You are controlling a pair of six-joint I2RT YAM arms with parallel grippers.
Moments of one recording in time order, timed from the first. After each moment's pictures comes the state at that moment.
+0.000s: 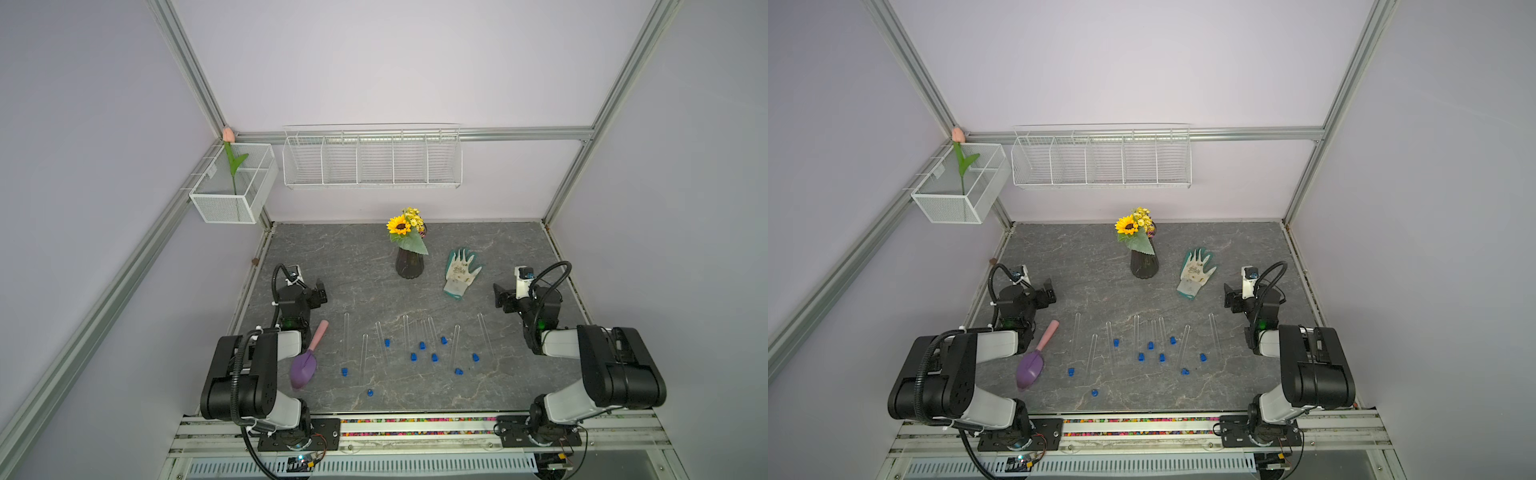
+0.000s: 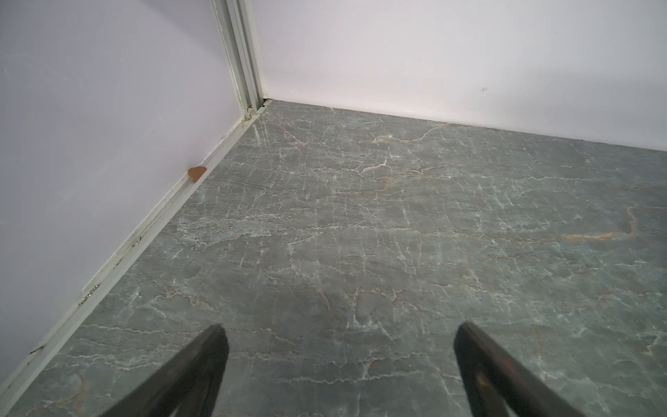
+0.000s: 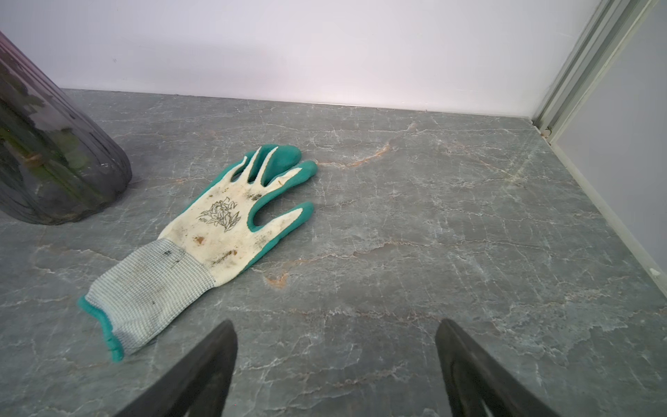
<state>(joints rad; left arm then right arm) -0.02 1.50 0.41 0.74 -0.13 -0.07 -0.06 1.53 0.36 0.83 -0.22 -0.05</state>
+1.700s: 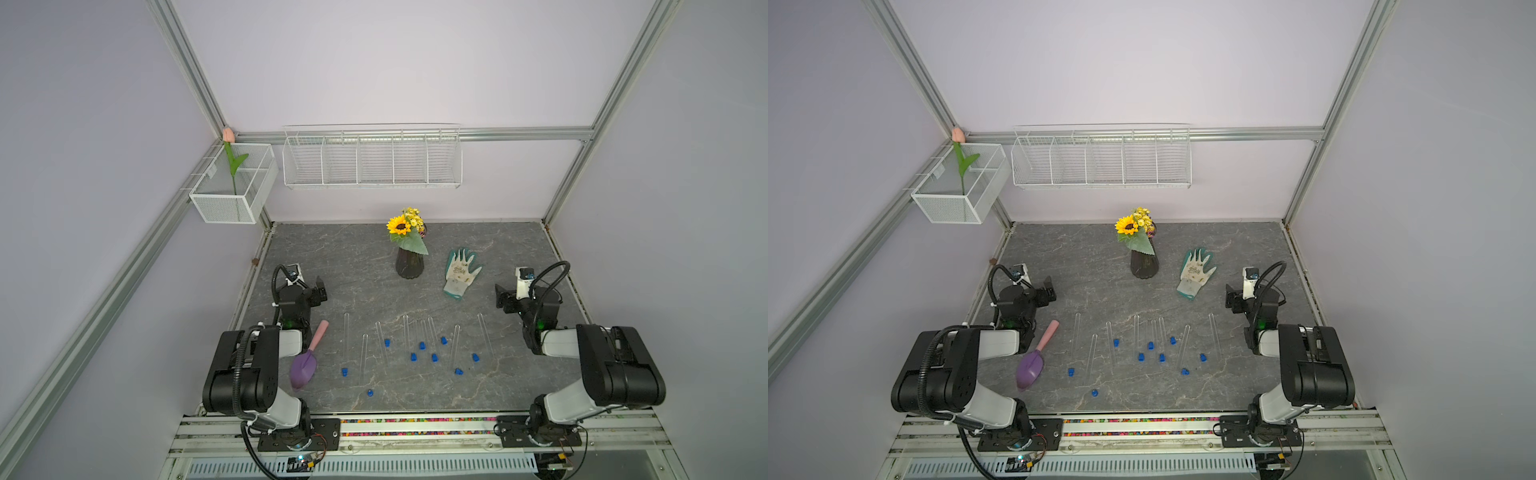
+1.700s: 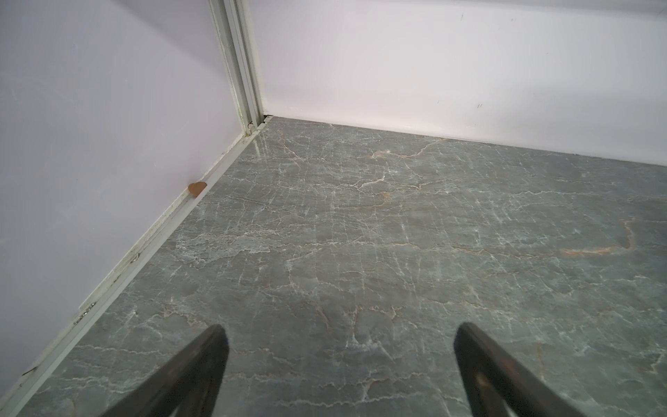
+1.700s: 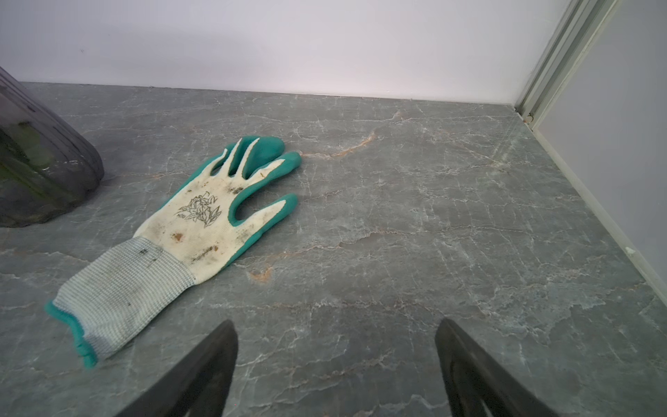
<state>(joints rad) -0.02 1.53 0.41 0.83 -0.13 -0.06 -0.05 1.54 0.37 0.82 -0.16 -0.04</state>
